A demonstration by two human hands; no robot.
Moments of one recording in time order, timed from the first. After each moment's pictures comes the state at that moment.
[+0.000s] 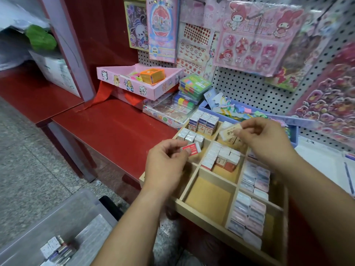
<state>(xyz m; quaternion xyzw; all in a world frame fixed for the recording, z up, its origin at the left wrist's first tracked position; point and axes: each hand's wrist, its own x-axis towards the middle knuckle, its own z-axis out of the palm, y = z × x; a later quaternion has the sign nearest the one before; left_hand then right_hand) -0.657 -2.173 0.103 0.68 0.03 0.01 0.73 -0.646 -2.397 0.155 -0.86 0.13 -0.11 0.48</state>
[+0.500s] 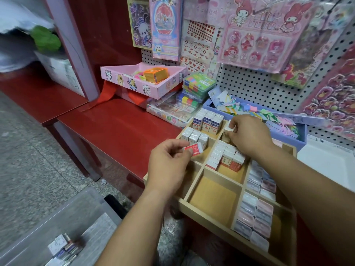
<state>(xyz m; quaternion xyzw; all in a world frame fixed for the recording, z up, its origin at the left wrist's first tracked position) -0.656 -2.172 0.102 0.69 0.04 0.01 0.72 -0.585 -2.395 0.123 -0.99 0.06 -0.11 0.09</state>
